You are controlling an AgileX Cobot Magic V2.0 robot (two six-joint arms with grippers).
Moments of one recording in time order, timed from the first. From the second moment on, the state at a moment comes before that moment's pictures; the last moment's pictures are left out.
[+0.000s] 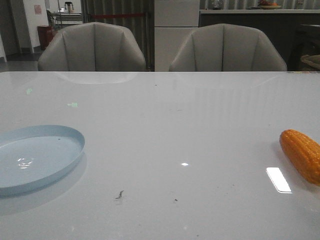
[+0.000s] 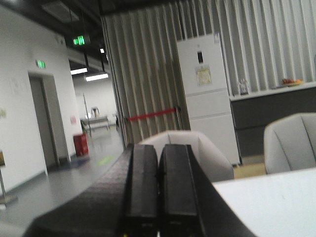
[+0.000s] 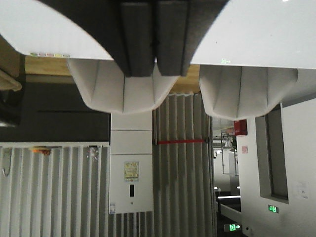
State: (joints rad) left arm -0.07 0.00 -0.20 0.08 -0.07 0.11; right arm 0.08 0.00 -0.28 0.07 0.06 -0.03
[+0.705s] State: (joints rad) left arm -0.07 0.72 -0.54 -0.02 0.11 0.11; right arm 0.08 0.78 -0.67 0.05 0.43 -0.03
